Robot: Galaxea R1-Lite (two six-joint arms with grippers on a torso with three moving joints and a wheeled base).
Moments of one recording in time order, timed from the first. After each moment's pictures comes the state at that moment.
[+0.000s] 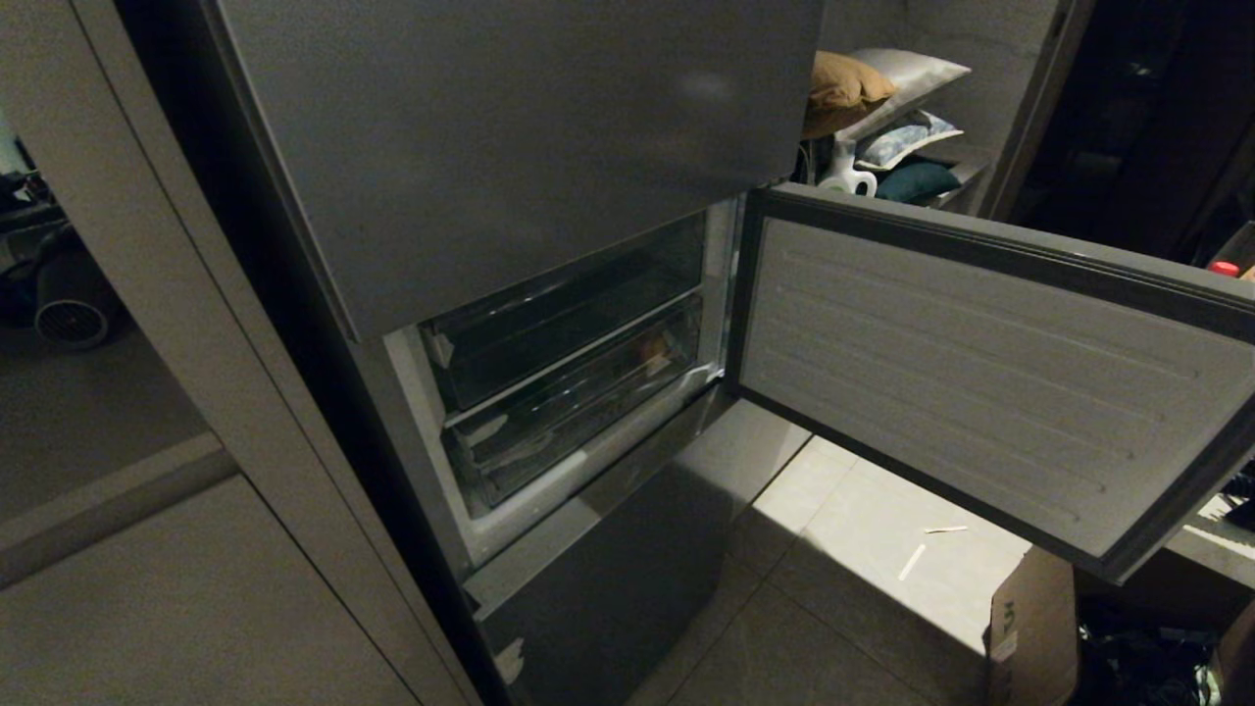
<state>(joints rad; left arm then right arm) -0.01 0.00 -0.06 0.15 0.01 -0.01 -0.85 1.73 -0.91 -0.64 0.41 0.30</state>
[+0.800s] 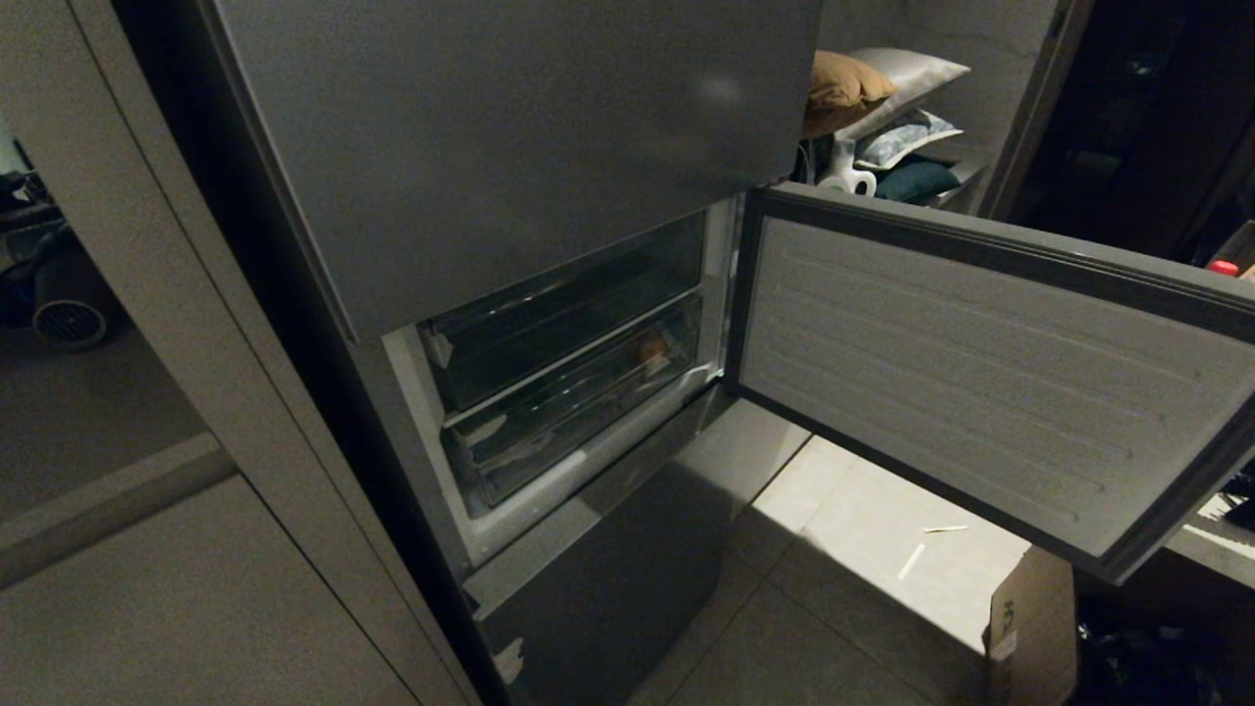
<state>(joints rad) -0.01 0.00 -0.06 0.15 0.01 -0.01 -0.79 1.81 -1.03 -0.64 0.52 0.34</state>
